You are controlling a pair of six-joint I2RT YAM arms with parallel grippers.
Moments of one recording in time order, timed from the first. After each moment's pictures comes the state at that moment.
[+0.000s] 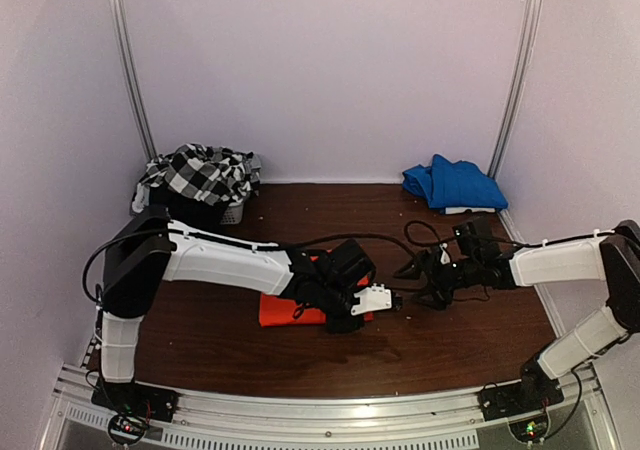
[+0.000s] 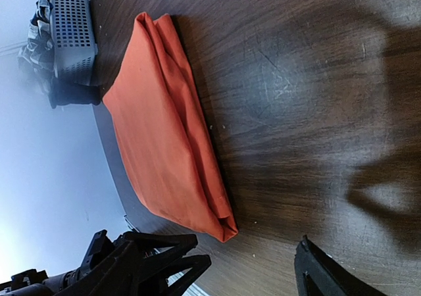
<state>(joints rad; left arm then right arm) -1.16 2.09 1.48 -0.40 0.03 0.50 0.45 1.42 0.60 0.03 -0.55 1.10</state>
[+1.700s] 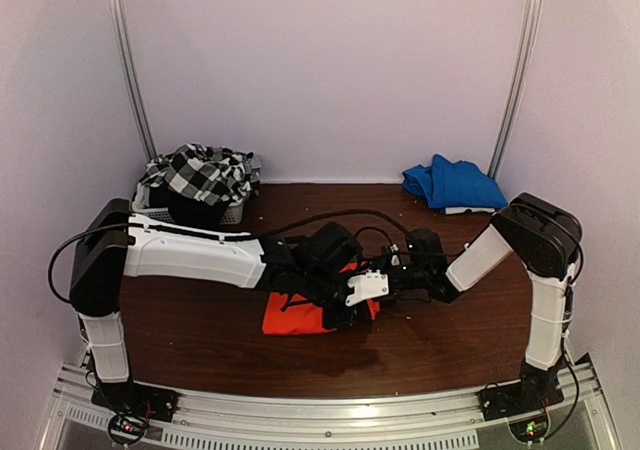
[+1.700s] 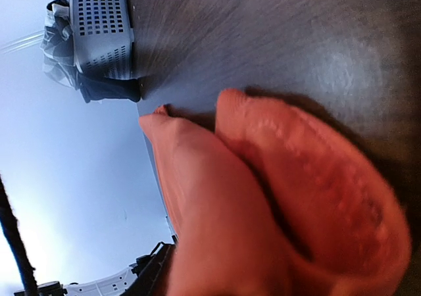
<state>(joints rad) -1.16 1.95 1.41 -0.34 0.20 0.42 0.59 2.00 0.77 0.72 -0.60 1.37</state>
